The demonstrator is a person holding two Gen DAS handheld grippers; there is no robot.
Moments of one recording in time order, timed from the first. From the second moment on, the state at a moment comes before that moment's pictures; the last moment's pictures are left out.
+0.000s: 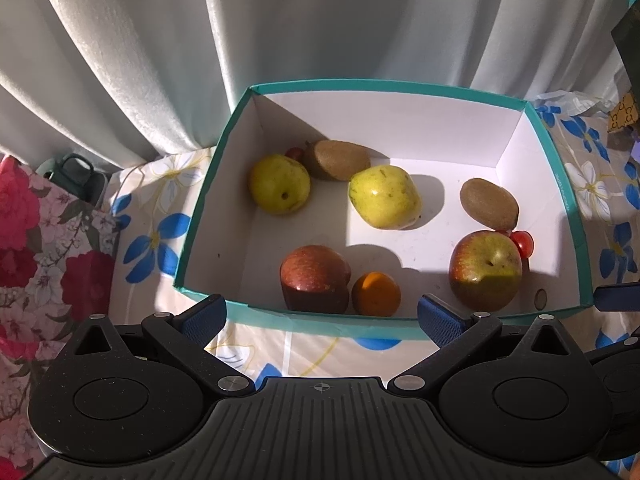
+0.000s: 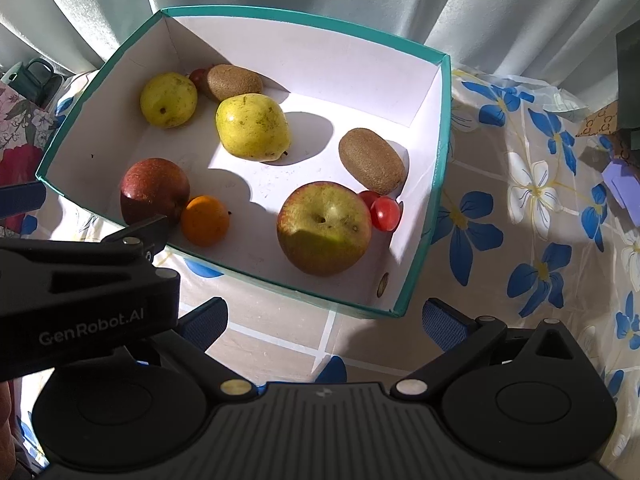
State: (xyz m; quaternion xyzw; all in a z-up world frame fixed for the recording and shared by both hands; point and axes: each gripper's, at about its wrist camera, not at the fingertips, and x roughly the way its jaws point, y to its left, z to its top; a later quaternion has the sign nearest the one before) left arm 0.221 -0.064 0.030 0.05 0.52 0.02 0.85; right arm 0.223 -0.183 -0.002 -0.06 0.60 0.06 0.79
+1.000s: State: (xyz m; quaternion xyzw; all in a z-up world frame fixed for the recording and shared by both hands) left arm 0.220 -0.069 0.029 0.06 0.52 0.01 0.85; right arm 0.219 -0.183 0.000 -0.06 0.60 0.06 0.79
